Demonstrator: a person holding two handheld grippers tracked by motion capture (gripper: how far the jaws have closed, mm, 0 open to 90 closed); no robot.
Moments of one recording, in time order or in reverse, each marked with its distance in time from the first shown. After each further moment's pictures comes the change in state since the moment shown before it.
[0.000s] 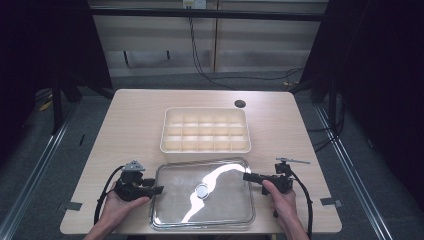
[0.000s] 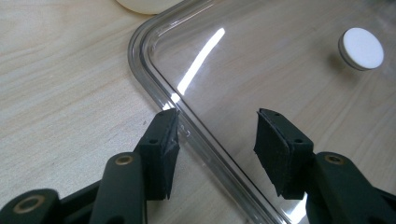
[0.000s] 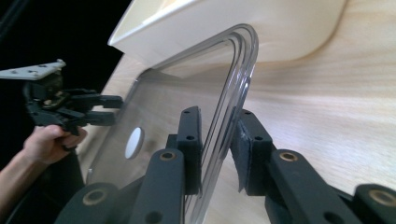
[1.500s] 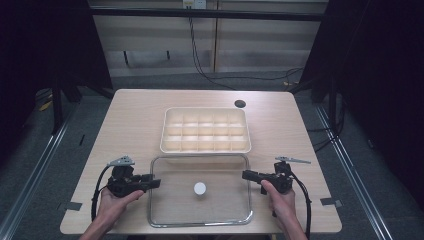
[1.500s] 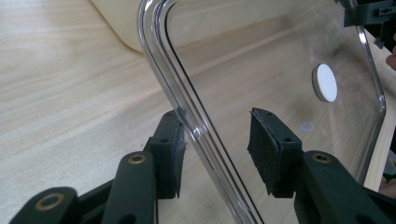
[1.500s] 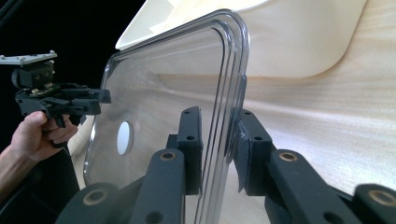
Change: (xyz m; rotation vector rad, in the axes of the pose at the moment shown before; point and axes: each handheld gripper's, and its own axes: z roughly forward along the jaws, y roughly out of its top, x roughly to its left) left arm 0.011 0.005 -0.020 -0.127 -0.101 -0.085; right arm 0.015 0.002 -0.002 -0.030 -0.026 -0.068
